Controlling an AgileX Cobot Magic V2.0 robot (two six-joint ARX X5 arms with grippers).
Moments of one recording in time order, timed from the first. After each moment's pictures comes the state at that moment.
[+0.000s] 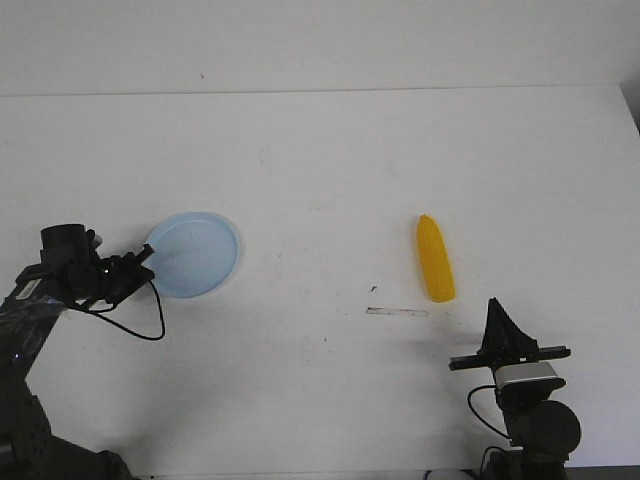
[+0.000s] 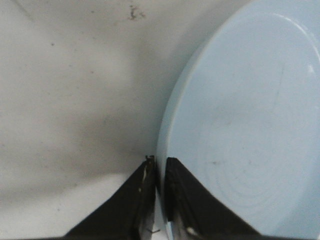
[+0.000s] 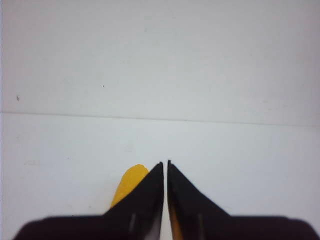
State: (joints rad) left arm 0.22 1.59 1.01 -0.40 0.44 -0.40; right arm 0.02 0.00 0.01 0.11 -0.08 0.00
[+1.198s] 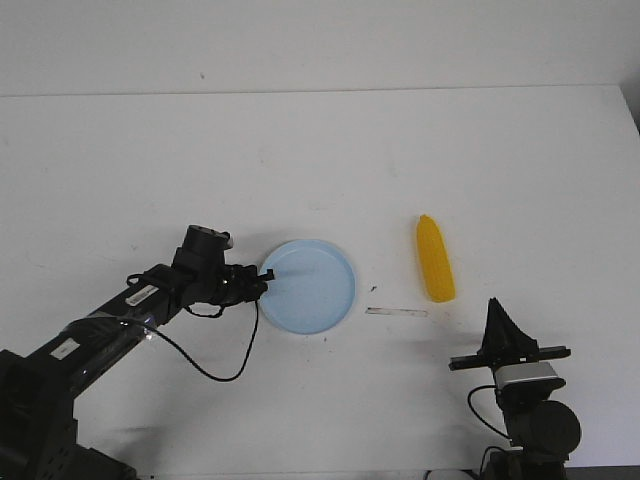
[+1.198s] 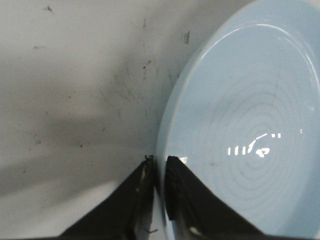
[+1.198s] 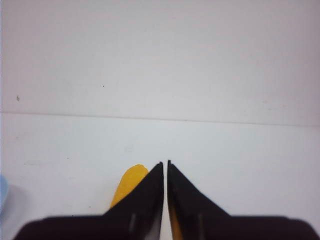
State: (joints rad) left arm -0.39 1.62 1.01 -0.24 0.36 -0.54; right arm 0.02 0.00 0.01 0.11 -0.08 0.00
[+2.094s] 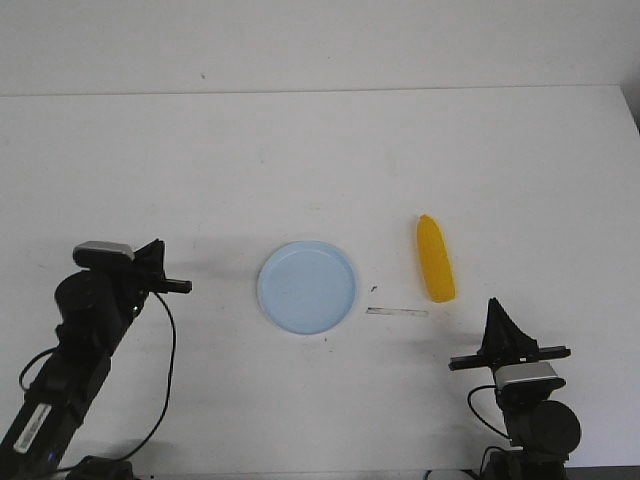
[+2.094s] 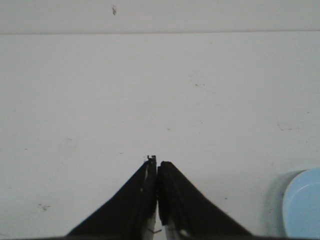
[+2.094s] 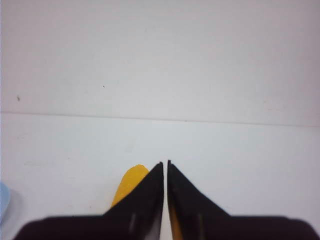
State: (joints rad) left arm -0.14 0.88 0.67 0.06 0.02 -0.04; right arm 0.02 0.00 0.01 0.11 -0.08 0.00
